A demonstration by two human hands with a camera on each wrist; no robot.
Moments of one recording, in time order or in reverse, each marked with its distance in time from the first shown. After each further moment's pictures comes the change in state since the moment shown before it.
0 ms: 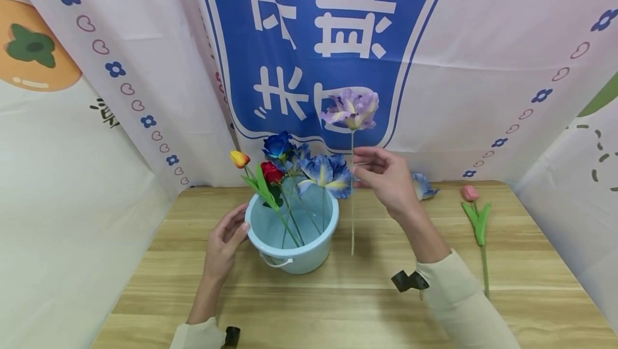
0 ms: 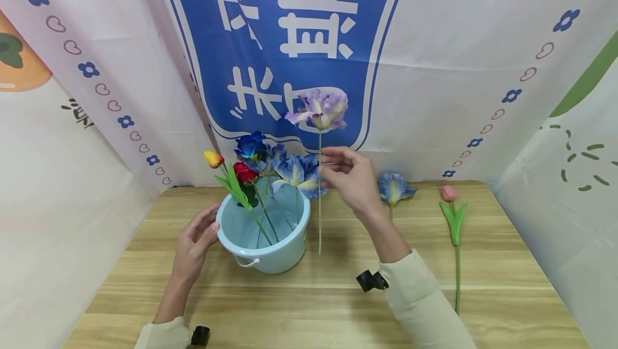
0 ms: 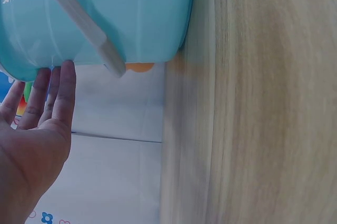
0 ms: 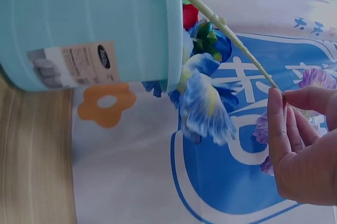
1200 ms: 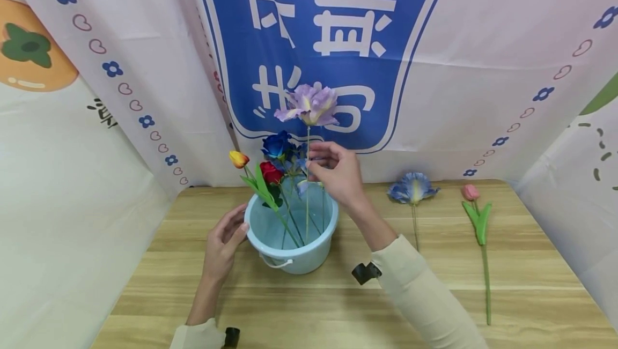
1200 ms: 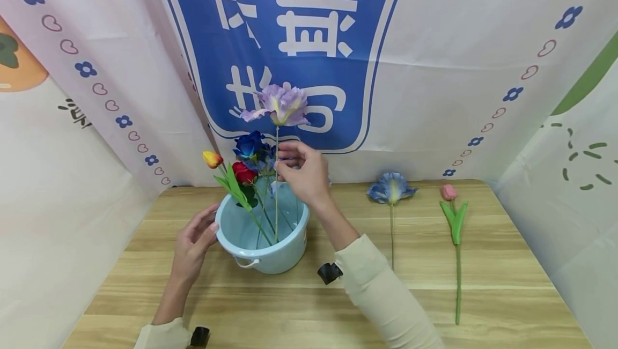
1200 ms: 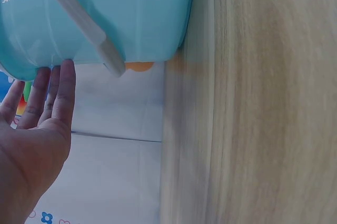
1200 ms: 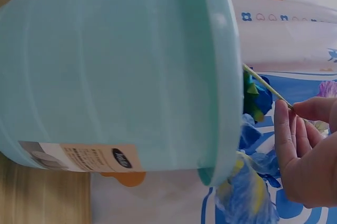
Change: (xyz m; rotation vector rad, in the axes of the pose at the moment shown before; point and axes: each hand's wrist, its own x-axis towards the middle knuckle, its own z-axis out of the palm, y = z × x) left_hand 0.001 -0.002 -0.001 0.011 0.005 0.012; right_hand 0.029 0.006 0.083 0.082 0.007 -0.077
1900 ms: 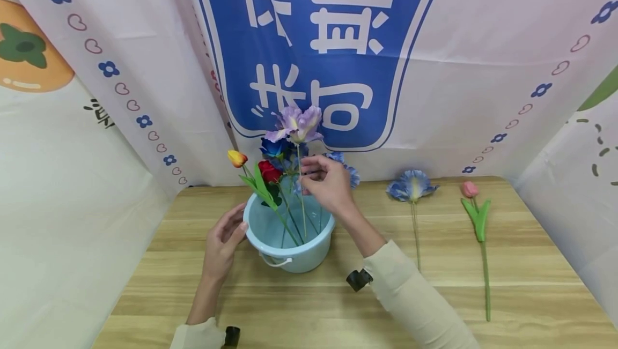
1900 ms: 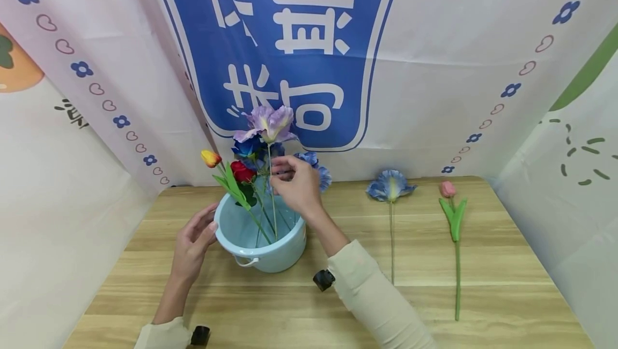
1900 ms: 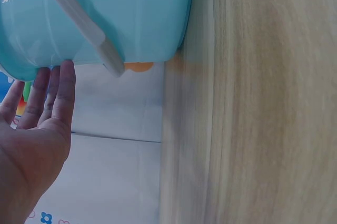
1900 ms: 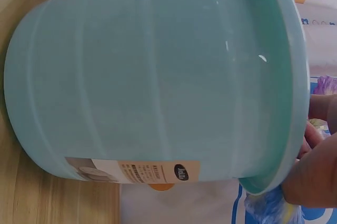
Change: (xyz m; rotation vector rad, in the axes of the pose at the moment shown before) left_hand 0.000 0.000 0.001 -0.023 -0.002 0.008; right_hand -0.009 0.026 0.012 -0.141 -0.022 0.077
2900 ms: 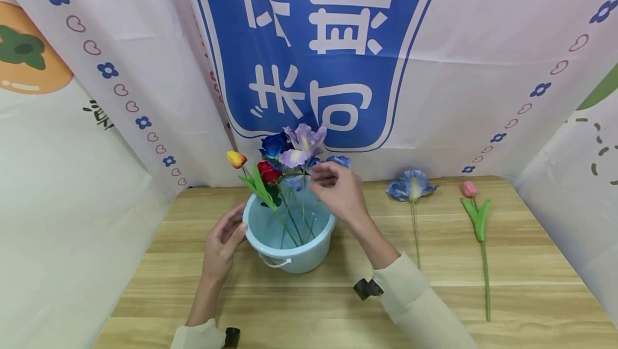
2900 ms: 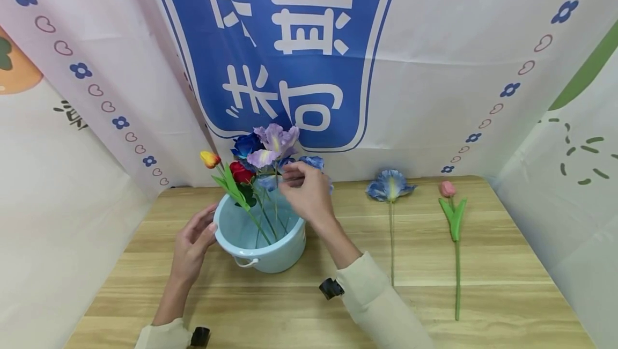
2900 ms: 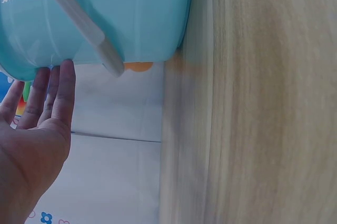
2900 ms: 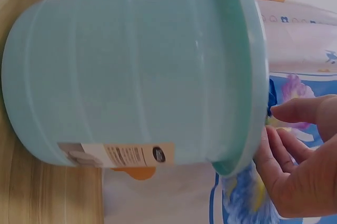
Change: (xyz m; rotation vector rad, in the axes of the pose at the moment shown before) left_hand 0.000 -0.001 0.000 0.002 0.006 -0.004; right_hand -0.020 -0.007 -0.018 -0.175 0.055 -0.010
